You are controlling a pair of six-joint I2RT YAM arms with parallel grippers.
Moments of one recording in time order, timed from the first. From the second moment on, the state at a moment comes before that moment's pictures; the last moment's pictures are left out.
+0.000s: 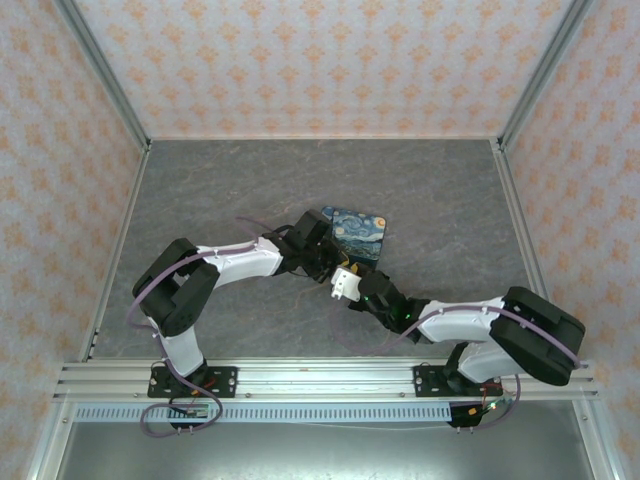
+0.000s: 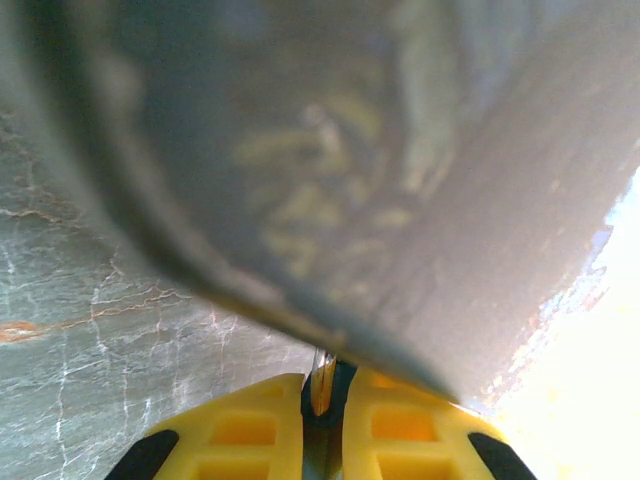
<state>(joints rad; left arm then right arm) -0.70 1.77 1.03 -0.15 0.32 -1.55 0.96 1.33 0.35 0.42 0.39 -0.54</state>
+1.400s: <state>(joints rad) -0.70 1.77 1.03 -0.15 0.32 -1.56 0.89 1.34 0.44 0.28 0.28 -0.14</state>
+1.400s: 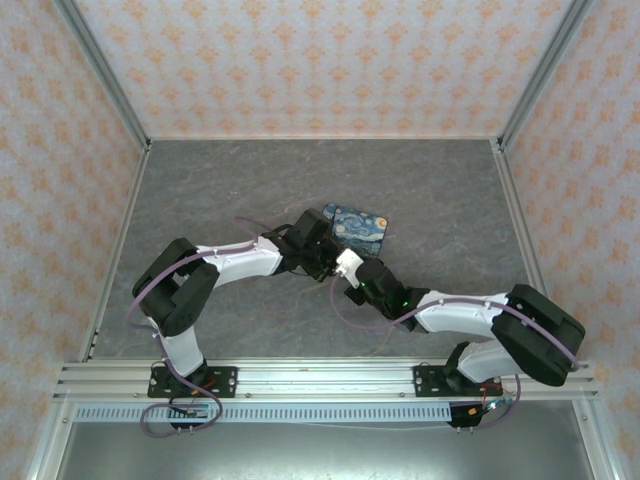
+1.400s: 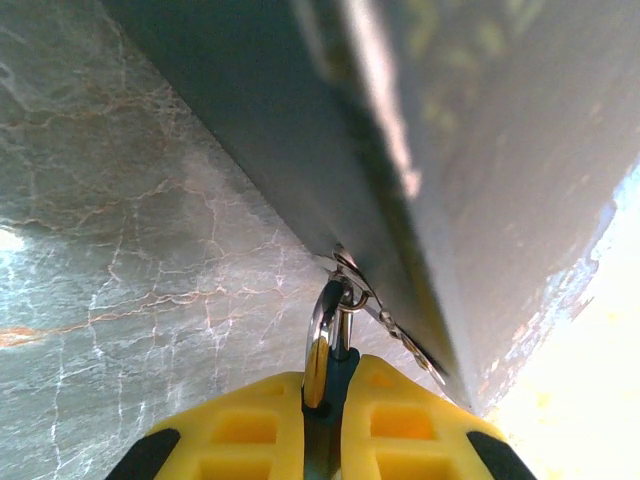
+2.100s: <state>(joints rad) -0.70 1.77 1.04 -0.18 0.31 -1.50 0.87 1.36 0.41 0.41 0.19 0.26</state>
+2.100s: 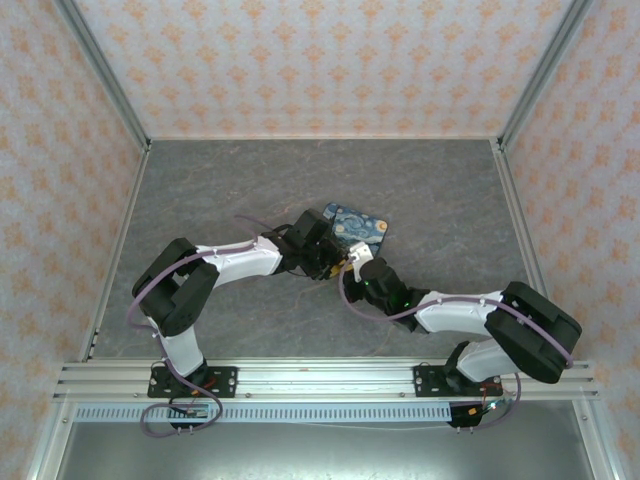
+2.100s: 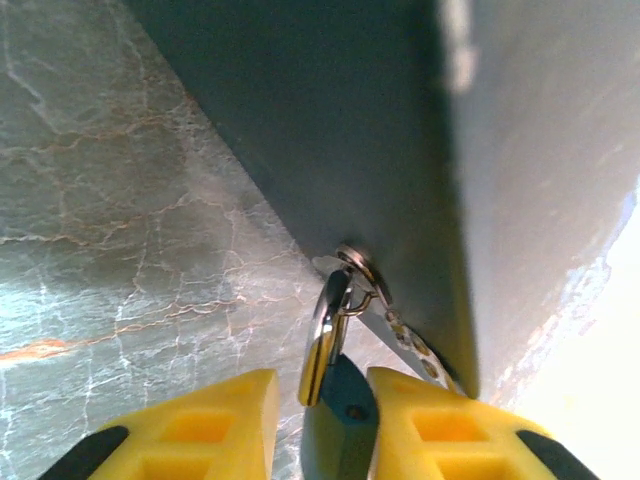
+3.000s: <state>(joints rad) -0.60 1.49 0.94 -0.31 0.23 -1.25 0.86 1.37 0.32 0.53 0.08 0.88</state>
